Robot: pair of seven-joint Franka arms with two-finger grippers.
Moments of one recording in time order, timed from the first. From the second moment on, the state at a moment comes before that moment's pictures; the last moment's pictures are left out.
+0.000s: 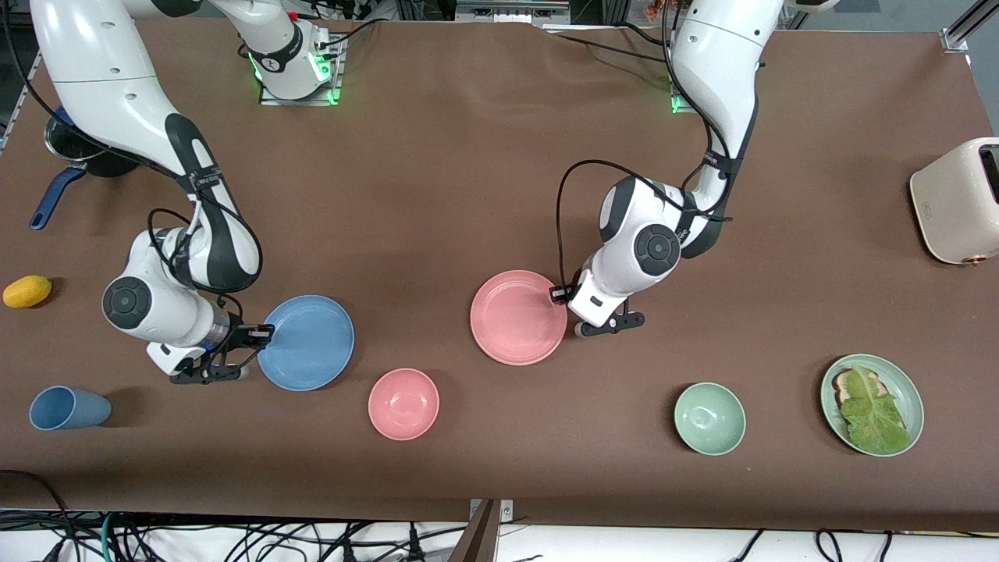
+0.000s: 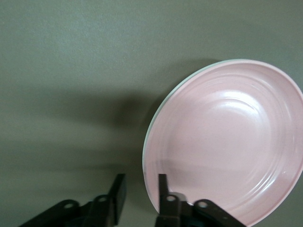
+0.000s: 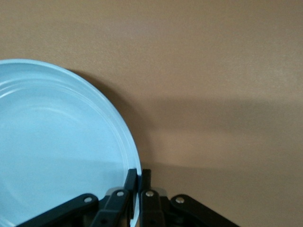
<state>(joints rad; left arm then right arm) -0.64 0.68 0.15 -1.65 -0.50 2.31 -0.43 0.02 0.71 0.03 -1.62 0.00 2.32 -0.05</state>
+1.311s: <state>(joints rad) -0.34 0.52 0.30 -1.33 -0.31 1.55 0.07 0.44 0.62 0.08 -1.41 0.01 1.99 0.50</state>
